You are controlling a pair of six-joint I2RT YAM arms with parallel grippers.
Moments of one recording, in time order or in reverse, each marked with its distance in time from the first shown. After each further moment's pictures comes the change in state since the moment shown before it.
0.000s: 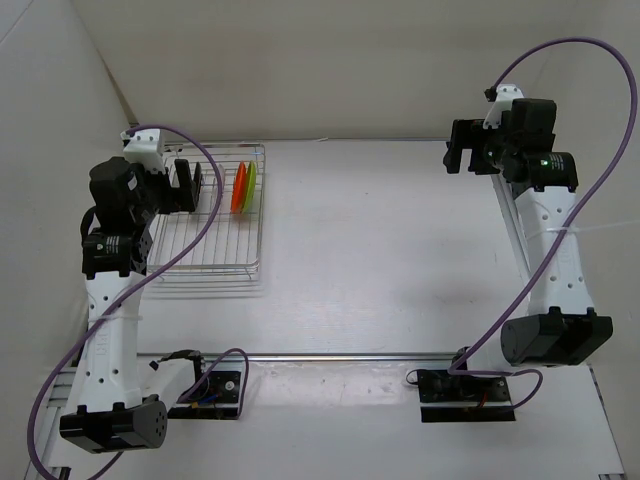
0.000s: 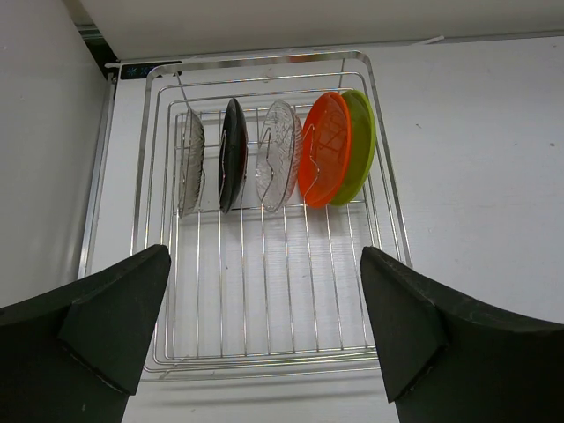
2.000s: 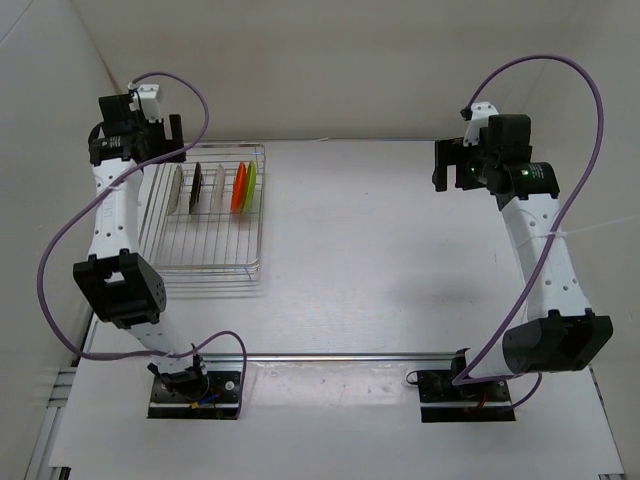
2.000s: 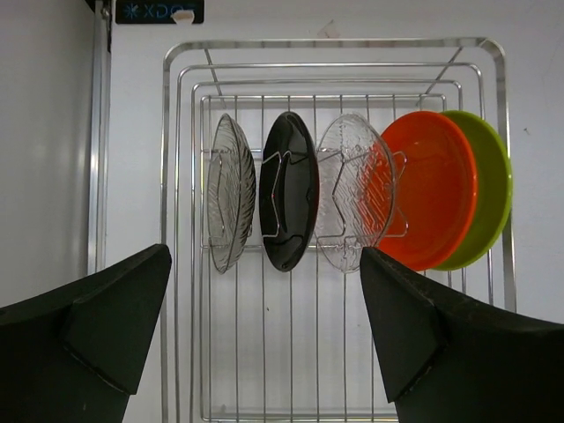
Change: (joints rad) left arm 0.116 0.711 0.538 -0.118 0.041 0.054; right arm 0.079 -0.038 -0.137 0.025 0.066 -0.060
